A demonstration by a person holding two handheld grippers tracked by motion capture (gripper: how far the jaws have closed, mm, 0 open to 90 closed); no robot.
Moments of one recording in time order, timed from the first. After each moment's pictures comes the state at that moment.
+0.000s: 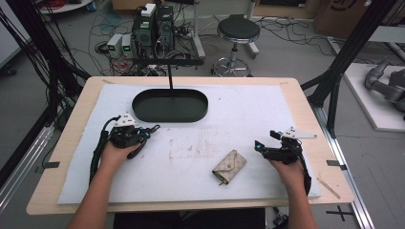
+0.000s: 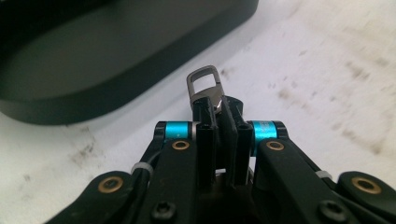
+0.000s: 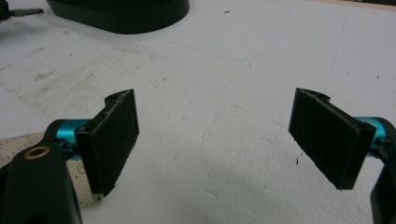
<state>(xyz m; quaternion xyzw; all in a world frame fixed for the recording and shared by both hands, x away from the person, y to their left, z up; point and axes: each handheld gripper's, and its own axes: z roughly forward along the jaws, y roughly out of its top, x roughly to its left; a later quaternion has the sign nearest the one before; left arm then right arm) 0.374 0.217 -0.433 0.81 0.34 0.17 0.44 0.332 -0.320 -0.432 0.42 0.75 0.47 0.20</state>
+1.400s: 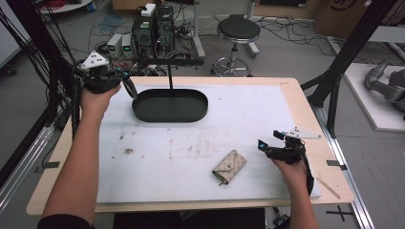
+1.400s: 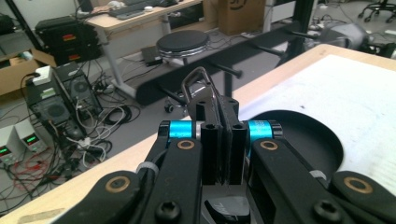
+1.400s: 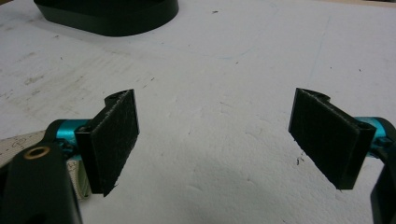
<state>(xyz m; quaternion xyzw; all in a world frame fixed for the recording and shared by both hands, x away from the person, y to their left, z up) 0.446 0.258 -0.289 0.73 0.36 0.31 0.49 0.332 -0.331 -0.434 0.44 0.74 0.47 0.21</state>
